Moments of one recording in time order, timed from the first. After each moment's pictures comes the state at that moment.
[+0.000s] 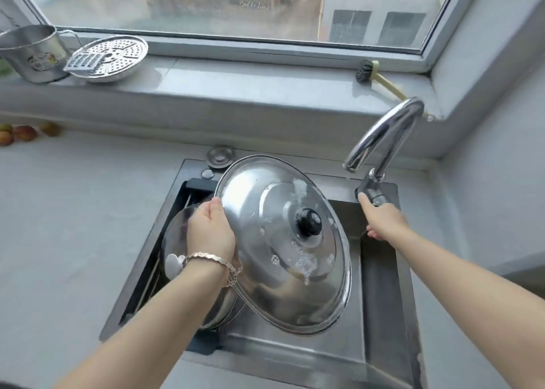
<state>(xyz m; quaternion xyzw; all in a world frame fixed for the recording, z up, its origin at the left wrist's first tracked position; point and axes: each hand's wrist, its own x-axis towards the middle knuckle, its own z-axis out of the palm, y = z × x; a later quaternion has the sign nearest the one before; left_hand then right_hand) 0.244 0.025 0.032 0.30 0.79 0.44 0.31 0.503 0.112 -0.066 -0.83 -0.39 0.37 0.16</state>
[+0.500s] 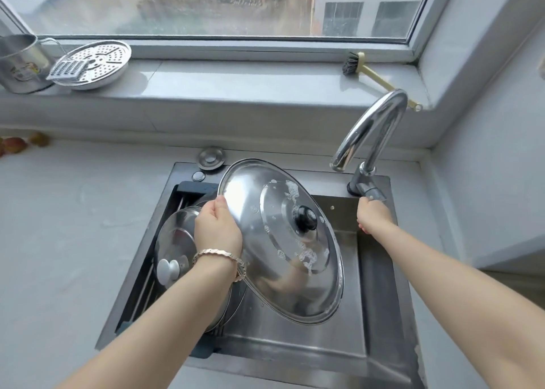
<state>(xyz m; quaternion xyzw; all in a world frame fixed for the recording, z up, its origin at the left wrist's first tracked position) 0.276 0.031 0.034 0.33 0.80 0.41 0.30 0.515 0.132 -0.112 -0.84 -0.35 0.39 0.16</state>
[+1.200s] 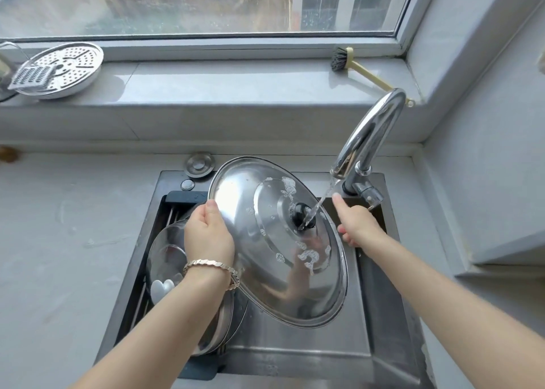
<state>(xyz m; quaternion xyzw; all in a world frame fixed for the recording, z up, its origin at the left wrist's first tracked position) 0.264 0.050 0.033 0.35 0.78 0.42 0.31 0.466 0.094 -0.041 -0.76 -0.37 0.50 0.18</state>
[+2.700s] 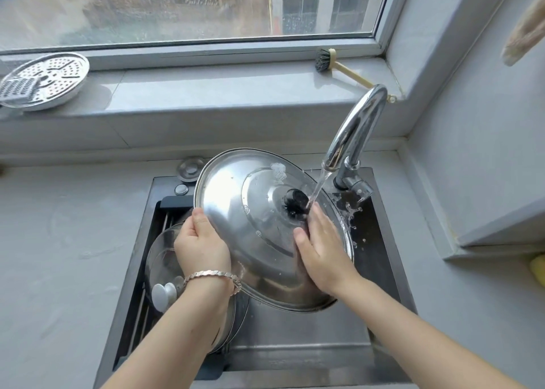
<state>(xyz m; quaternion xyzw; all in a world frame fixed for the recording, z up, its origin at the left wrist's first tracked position) 0.262 0.034 0.033 0.29 0.79 0.46 0.29 0.415 0.024 -0.040 -0.64 -0.65 0.33 0.23</state>
